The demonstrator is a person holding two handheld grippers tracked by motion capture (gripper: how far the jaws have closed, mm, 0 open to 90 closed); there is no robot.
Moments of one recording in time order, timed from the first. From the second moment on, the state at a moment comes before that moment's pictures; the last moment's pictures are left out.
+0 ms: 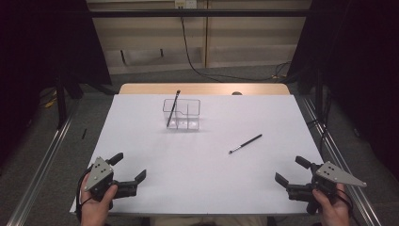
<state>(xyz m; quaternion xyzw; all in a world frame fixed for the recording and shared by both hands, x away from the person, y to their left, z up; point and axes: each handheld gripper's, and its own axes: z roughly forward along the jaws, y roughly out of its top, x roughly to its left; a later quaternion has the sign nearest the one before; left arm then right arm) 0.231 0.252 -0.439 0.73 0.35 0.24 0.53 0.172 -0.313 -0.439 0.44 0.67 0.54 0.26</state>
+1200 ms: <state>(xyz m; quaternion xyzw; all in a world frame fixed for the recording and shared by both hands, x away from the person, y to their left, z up) 0.235 0.266 -0.437 0.70 0.37 0.26 0.55 0.241 -0.300 -0.395 0.39 0.66 0.58 0.27</state>
